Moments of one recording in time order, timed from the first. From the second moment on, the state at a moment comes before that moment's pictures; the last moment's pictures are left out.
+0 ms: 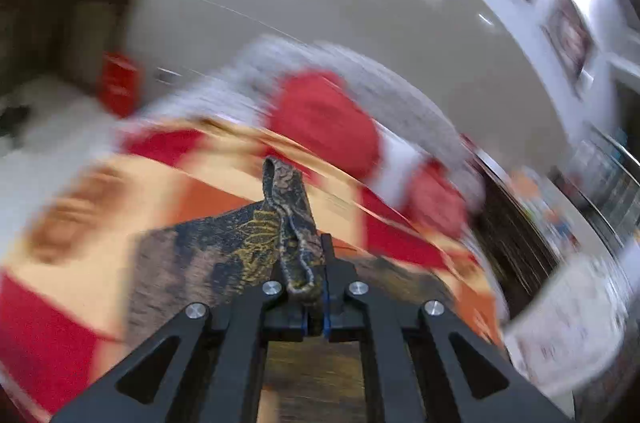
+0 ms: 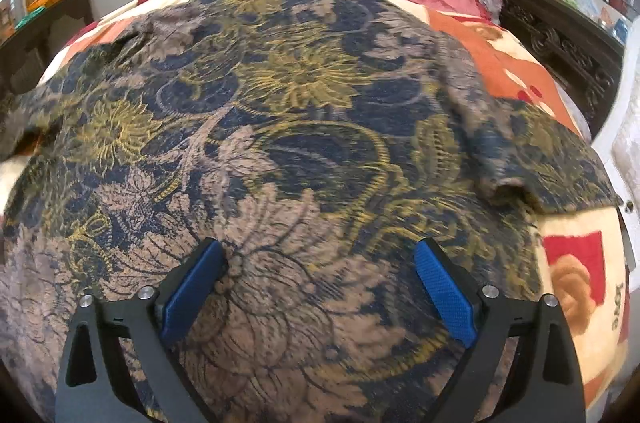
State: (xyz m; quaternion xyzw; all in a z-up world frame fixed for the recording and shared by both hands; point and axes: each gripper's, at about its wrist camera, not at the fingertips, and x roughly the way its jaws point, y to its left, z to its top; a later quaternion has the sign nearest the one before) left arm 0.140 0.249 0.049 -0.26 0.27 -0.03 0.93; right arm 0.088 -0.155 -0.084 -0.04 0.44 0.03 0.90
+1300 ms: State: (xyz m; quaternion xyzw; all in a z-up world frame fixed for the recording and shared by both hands) left arm 0.189 -0.030 -0.072 -0.12 0.45 -0.28 0.84; right arm 0.071 -0.236 -0.102 0.07 0.46 -0.01 0.89
